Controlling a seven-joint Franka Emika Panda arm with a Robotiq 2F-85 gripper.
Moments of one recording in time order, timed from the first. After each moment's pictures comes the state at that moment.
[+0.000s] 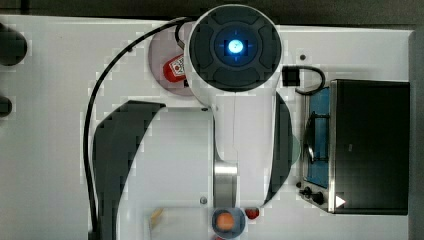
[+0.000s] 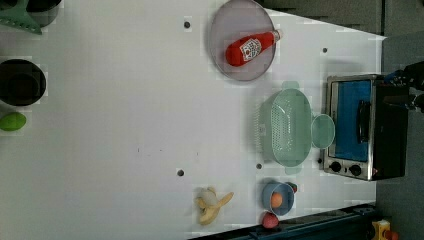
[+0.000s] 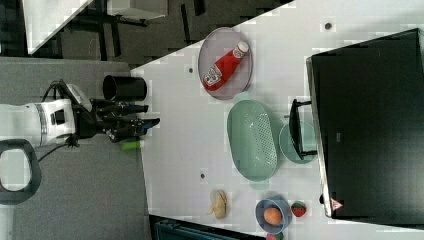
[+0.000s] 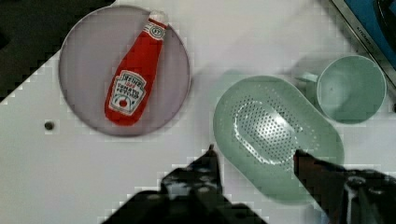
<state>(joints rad) 0.01 -0.03 -0.01 -1.79 -0.02 0.17 -0.05</state>
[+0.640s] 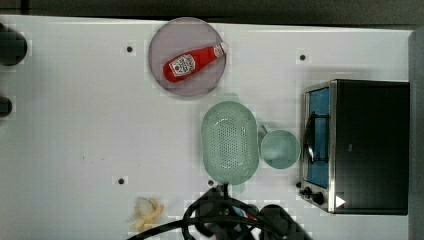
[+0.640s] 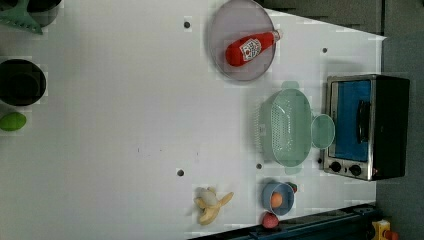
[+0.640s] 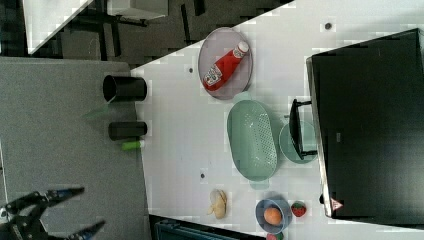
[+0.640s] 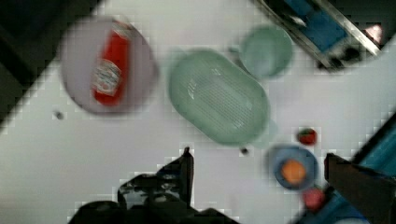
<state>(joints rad) -0.01 -0.59 -0.02 -1.93 -0.05 -0.02 0.02</state>
